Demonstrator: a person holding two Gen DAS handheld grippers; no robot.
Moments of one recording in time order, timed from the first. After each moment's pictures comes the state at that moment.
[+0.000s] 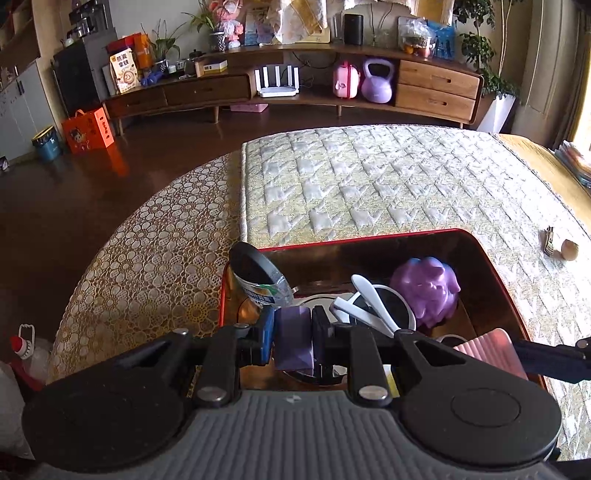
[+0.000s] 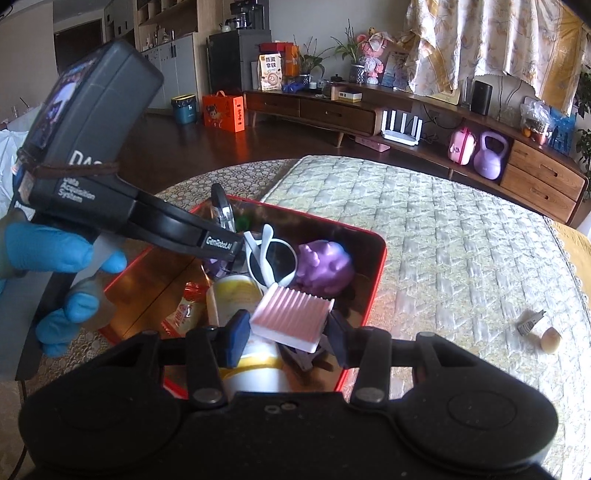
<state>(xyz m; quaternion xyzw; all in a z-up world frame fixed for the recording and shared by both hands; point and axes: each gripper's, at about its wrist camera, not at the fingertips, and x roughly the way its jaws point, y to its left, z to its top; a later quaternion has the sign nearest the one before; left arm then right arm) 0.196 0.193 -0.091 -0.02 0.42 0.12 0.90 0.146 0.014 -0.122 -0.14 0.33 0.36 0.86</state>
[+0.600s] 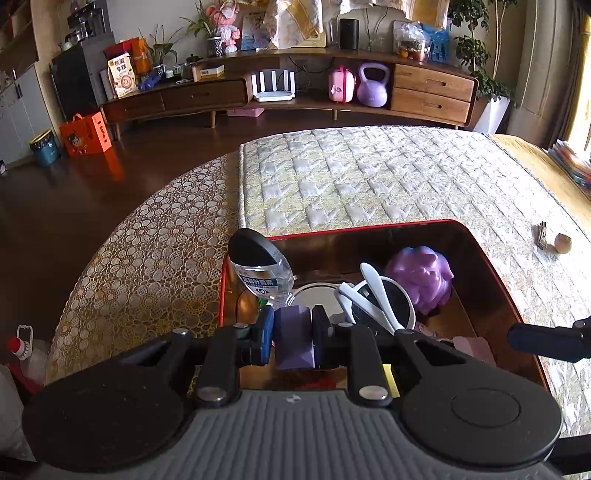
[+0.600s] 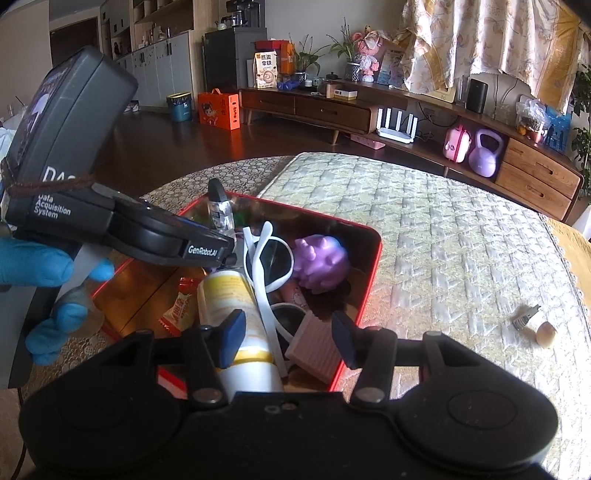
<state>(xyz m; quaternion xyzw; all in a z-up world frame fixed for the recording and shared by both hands) 0.182 0.191 -0.093 -0.02 0.41 0.11 0.91 0.139 0.010 -0.118 -0.15 0.33 0.35 0.87</state>
